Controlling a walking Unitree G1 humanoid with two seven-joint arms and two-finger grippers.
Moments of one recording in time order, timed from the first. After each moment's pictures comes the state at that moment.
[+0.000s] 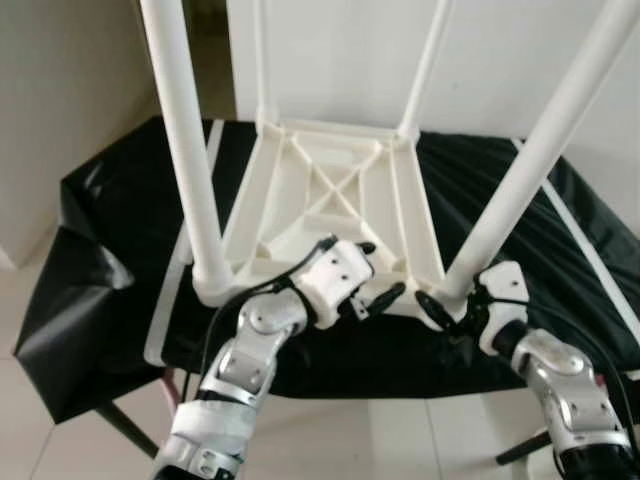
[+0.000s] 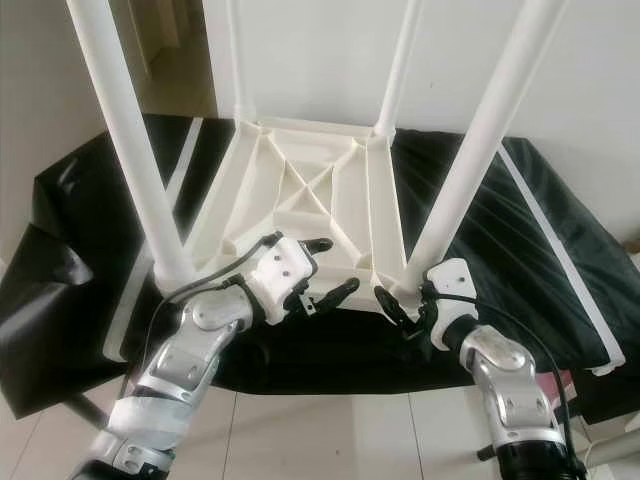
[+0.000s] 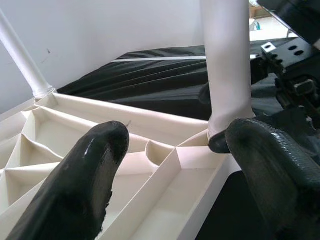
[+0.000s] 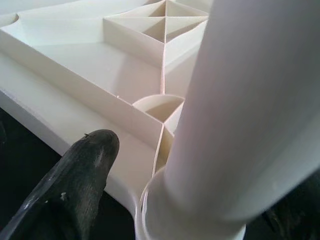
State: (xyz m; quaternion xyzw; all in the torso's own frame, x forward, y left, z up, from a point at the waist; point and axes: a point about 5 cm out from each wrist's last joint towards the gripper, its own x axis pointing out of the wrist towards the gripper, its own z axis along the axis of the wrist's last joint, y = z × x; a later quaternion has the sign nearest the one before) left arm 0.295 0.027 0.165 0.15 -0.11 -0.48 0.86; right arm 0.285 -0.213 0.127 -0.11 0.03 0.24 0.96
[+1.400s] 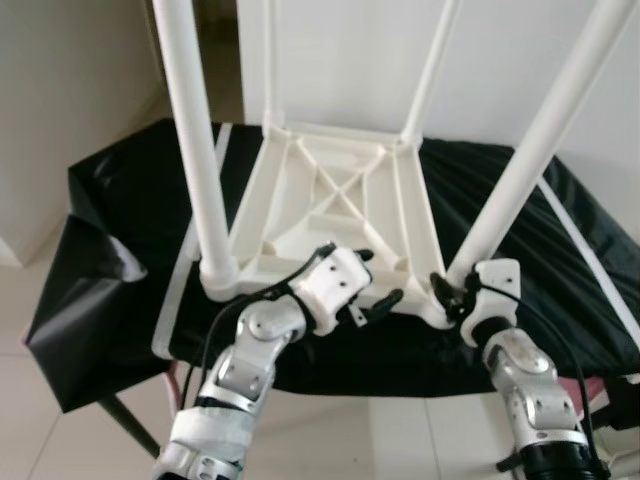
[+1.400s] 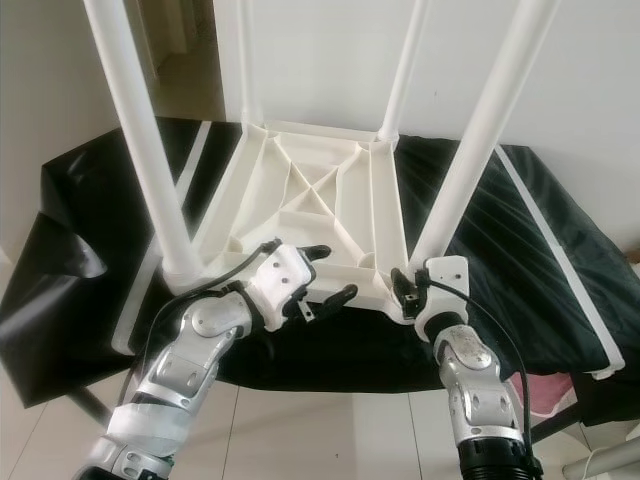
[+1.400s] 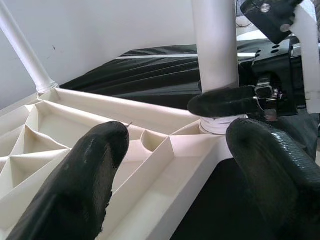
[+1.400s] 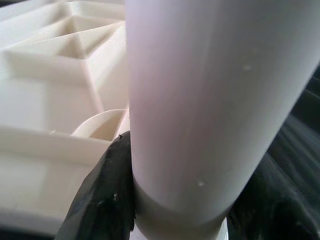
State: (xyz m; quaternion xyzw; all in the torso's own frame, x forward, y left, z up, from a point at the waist) left arm 0.291 0.028 0.158 0.15 -0.10 -0.48 0.86; right arm 0.290 -0.200 0.113 -0.02 0.05 -0.02 1.00
